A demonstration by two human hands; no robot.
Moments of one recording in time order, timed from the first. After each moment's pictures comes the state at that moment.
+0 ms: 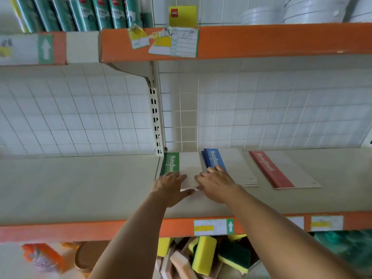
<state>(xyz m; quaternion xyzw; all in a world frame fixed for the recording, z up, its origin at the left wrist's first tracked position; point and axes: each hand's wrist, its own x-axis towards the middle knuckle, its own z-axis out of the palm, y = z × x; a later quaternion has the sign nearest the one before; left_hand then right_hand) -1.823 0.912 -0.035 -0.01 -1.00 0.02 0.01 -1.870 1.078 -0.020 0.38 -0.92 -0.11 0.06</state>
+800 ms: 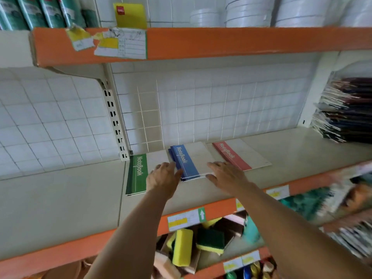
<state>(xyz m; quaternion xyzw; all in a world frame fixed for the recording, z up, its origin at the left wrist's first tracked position) -1.833 0.981 -0.012 0.01 -0.99 -0.08 0.09 -1.851 1.180 -0.012 0.17 -0.99 0.03 0.04</state>
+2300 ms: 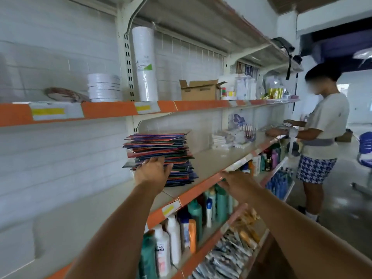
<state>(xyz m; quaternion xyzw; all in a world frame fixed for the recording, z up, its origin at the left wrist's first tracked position) -1.872 1.604 0.110 -0.22 -0.95 -0.08 0.21 -1.757 1.820 0.083 -0.14 -0.98 -0.04 0.11</state>
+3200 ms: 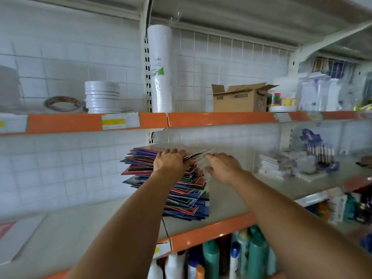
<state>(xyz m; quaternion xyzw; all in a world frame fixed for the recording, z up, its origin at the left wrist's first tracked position) -1.978 1.749 0.162 -0.11 -0.97 -0.02 0.21 -1.973 1.917 0.152 0.10 -0.97 -0.02 0.22</state>
